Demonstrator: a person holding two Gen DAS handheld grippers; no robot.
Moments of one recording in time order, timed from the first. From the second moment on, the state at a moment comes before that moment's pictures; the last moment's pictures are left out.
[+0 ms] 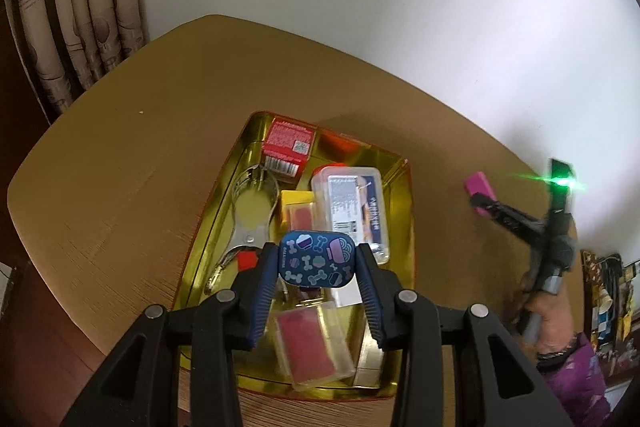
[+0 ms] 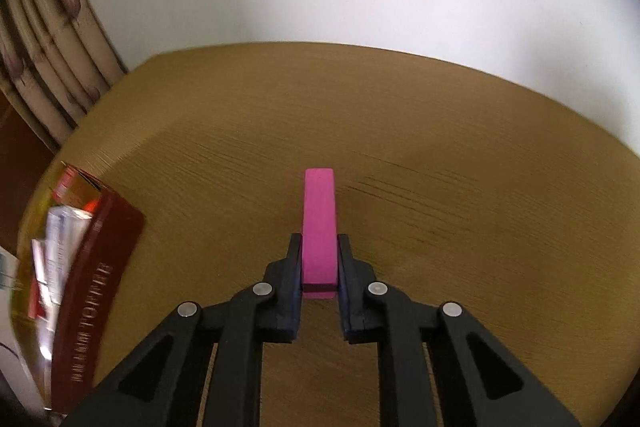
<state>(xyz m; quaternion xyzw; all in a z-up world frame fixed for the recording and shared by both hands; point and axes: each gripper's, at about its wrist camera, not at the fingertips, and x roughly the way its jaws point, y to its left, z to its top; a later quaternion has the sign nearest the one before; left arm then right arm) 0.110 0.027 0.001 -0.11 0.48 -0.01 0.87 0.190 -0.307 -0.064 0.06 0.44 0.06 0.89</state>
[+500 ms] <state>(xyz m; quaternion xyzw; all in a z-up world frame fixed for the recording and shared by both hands) 0.093 0.024 -0.040 -0.01 0.45 0.03 0.89 0.122 -0.167 -0.006 0.17 0.43 0.30 0.83</state>
